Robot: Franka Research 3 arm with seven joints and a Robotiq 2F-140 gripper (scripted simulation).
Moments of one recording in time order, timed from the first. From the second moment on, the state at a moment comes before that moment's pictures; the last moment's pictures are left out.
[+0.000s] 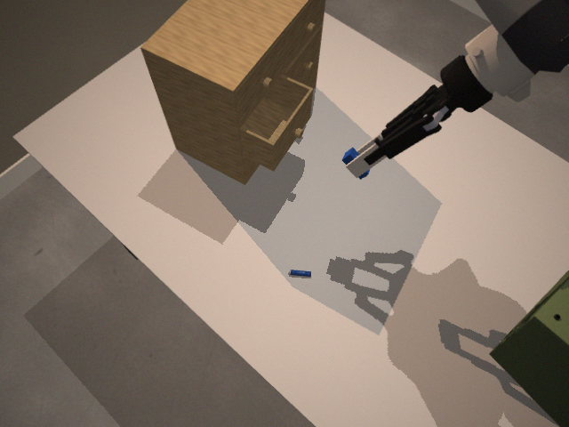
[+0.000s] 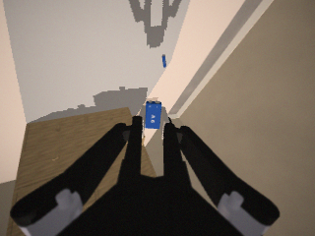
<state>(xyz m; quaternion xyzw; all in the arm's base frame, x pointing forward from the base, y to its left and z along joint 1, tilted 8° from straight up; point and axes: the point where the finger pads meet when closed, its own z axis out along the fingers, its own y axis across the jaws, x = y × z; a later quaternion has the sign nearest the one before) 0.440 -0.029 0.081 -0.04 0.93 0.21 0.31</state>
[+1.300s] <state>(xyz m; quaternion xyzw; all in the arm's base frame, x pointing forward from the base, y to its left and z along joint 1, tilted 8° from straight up) 0.444 -0.032 0.084 -0.05 0.92 0.19 0.35</state>
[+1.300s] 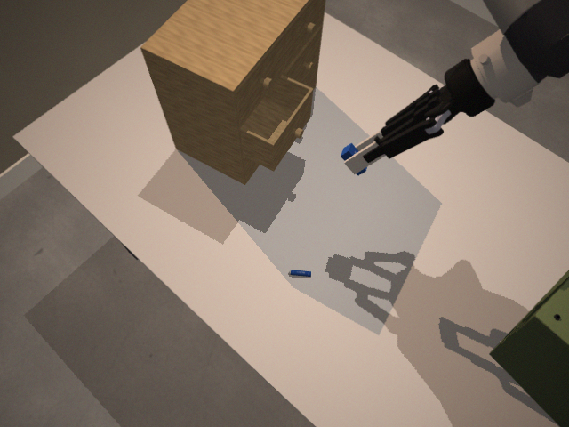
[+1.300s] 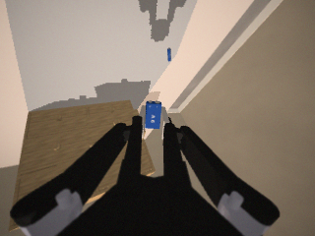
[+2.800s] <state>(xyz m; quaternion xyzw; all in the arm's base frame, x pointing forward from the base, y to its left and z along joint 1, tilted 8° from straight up) 0.449 -0.043 0.086 -0.03 0.90 0.16 0.39</state>
